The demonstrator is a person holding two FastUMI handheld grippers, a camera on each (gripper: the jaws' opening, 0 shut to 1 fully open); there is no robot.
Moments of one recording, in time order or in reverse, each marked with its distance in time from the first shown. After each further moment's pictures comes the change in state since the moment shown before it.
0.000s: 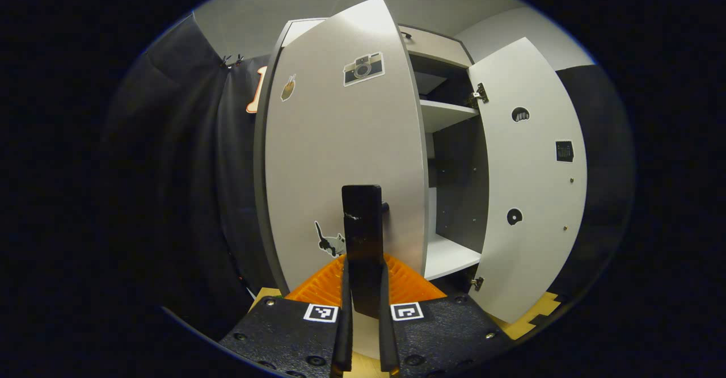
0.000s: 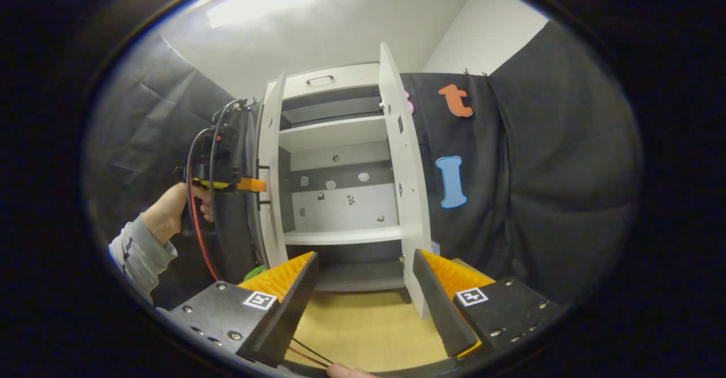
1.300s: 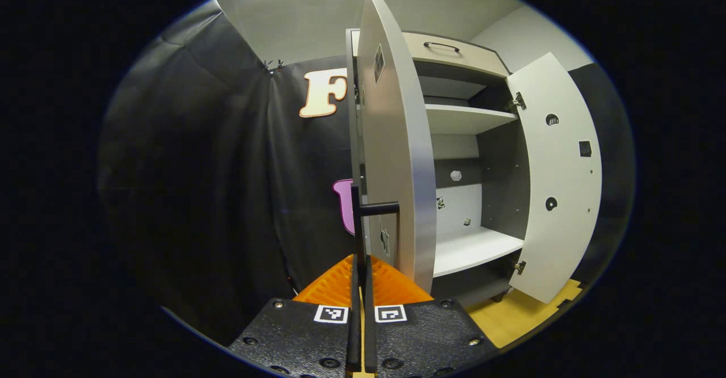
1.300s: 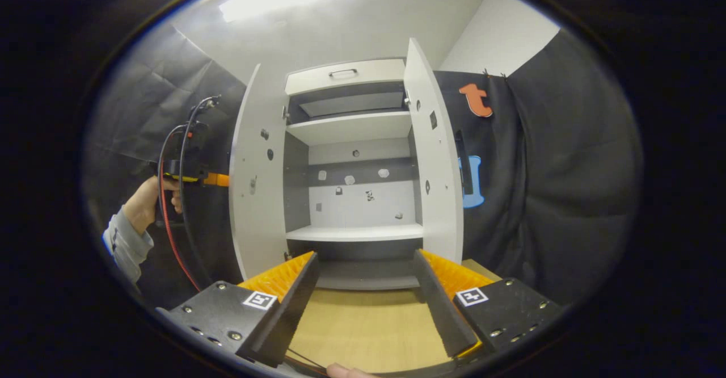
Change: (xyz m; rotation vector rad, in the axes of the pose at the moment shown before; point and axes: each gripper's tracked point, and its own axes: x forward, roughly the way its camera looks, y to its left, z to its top) left arm -0.064 0.128 -0.008 0.020 -0.003 0.154; right arm 0.011 0.048 -0.010 -0.038 0.020 0.058
